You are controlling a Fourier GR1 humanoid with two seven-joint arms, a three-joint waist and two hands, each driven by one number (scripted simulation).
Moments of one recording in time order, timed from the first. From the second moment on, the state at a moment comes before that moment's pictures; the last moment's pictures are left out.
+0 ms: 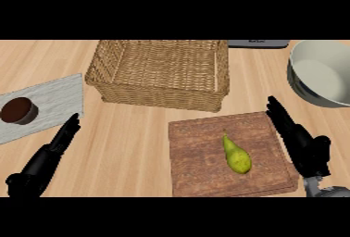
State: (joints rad) left arm 0.09 0.62 -0.33 -1.57 0.27 0.16 -0.15; right arm -0.05 -0.46 0.30 -1.61 -0.24 -0.18 0.11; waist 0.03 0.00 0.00
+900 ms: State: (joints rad) left arm -0.05 0.36 -0.25 -1.63 0.32 0.37 -0.07; right arm -0.32 -0.34 0.65 -1.76 0.30 -0.36 0.62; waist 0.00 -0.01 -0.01
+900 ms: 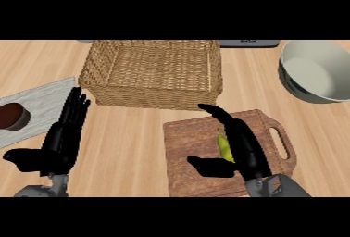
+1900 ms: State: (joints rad) left arm -0.06 0.34 -0.26 -1.63 0.31 0.37 -0.06; right arm -0.81 -0.49 0.59 -1.70 0.08 0.23 1.20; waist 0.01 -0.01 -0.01
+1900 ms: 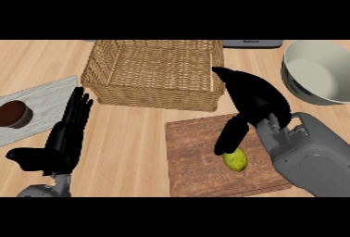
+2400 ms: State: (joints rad) left arm -0.04 0.33 -0.25 -1.64 0.30 0.37 -0.07; right arm -0.88 -0.52 0.69 -1.59 -0.01 0.27 1.23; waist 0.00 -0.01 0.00
